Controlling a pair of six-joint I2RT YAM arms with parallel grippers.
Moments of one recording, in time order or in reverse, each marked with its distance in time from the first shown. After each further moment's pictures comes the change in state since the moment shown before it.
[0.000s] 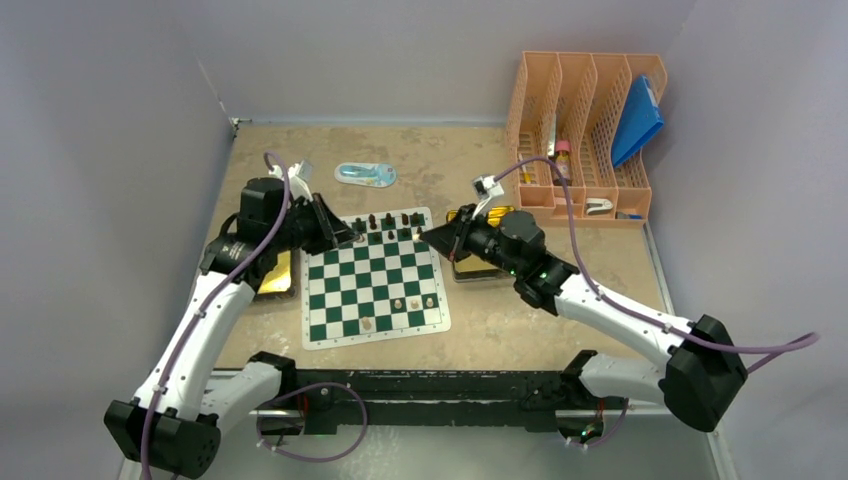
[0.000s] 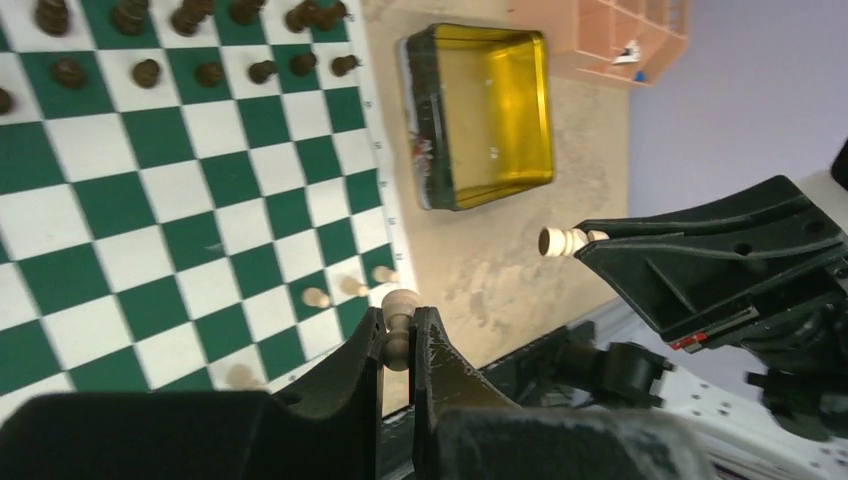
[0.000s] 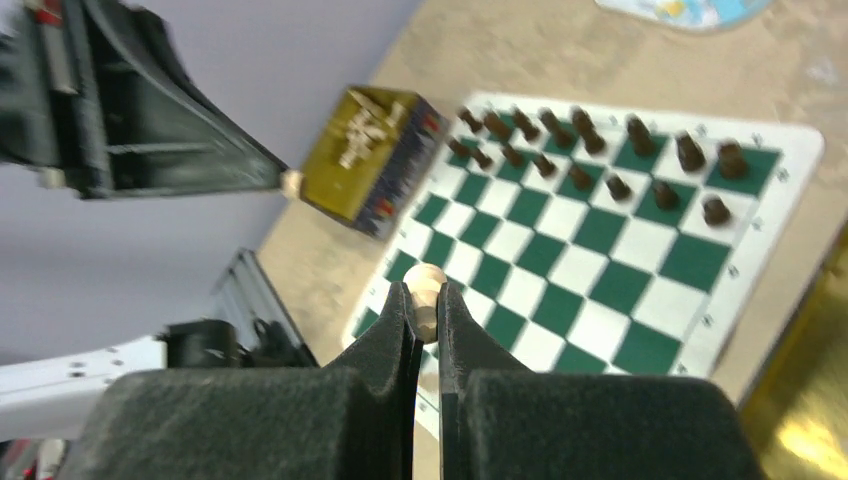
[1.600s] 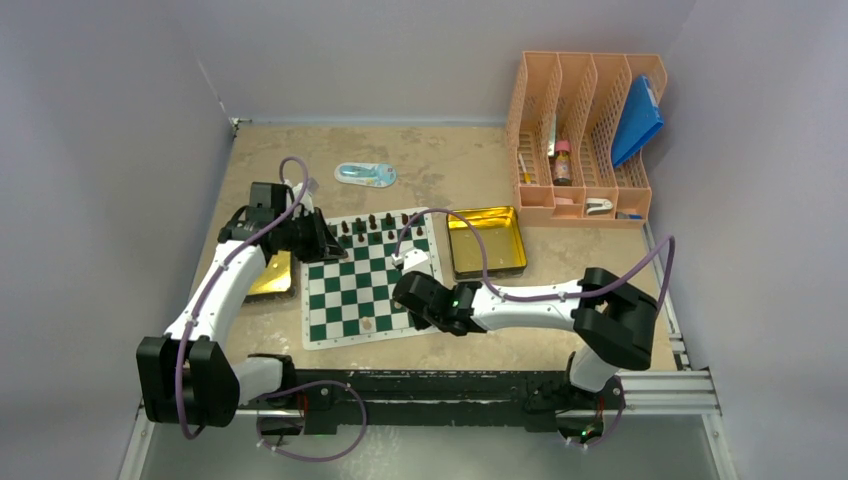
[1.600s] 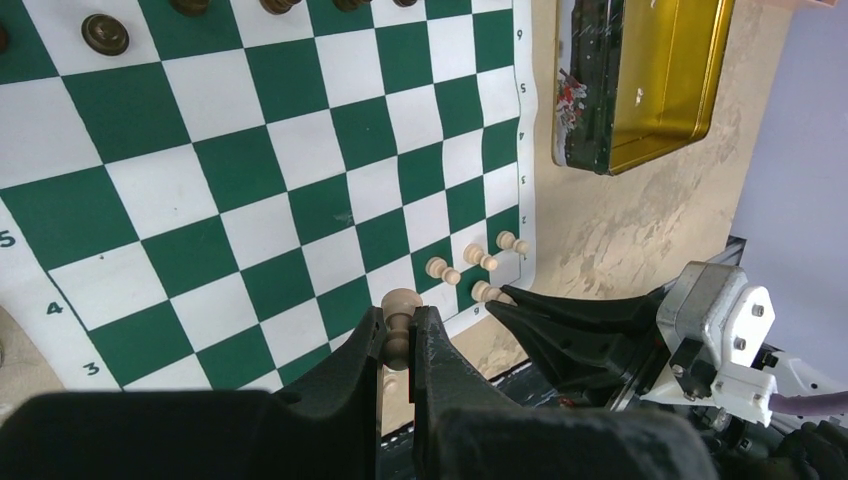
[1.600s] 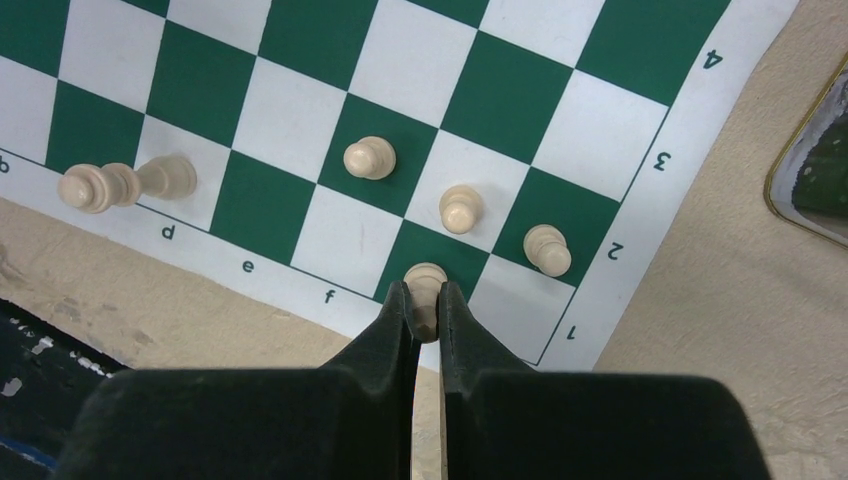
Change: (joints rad) left arm 0.187 0.236 -0.105 -0.032 0.112 0.298; right arm 0.452 0.472 0.207 -0.597 0.534 -0.058
